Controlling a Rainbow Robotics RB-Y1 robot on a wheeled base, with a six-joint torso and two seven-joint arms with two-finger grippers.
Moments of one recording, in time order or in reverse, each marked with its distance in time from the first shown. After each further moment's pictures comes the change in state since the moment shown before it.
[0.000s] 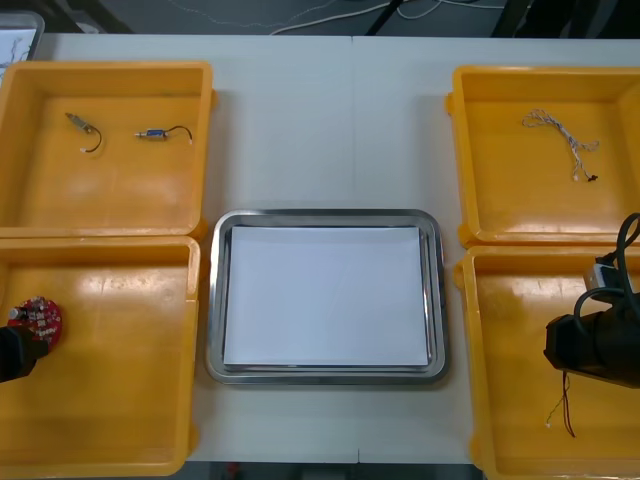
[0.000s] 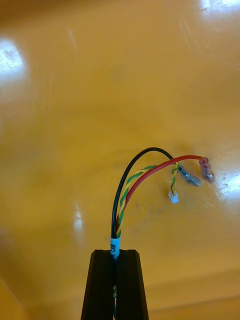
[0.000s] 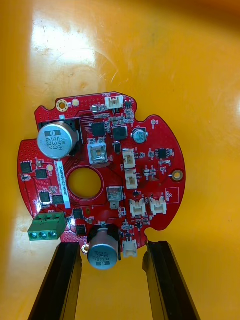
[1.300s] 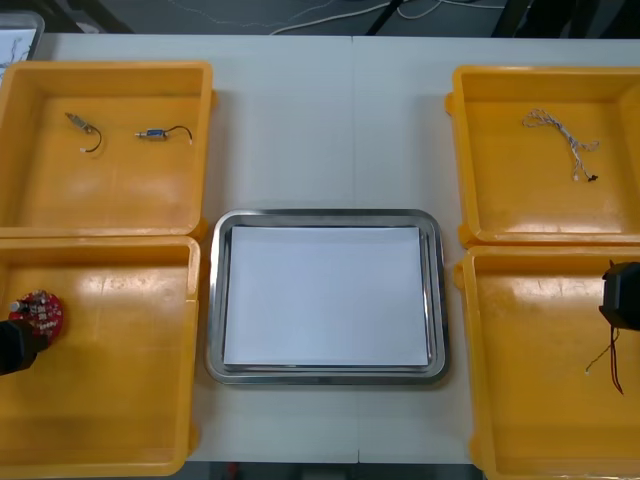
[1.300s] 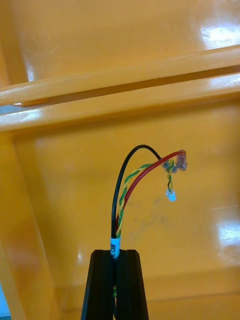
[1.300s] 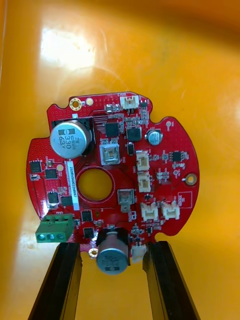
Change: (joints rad) right arm -0.084 -0.076 -0.216 -0.255 -0.199 0.149 0.001; left arm -0.031 -0.001 -0.003 0.030 -0.018 -0.011 0.000
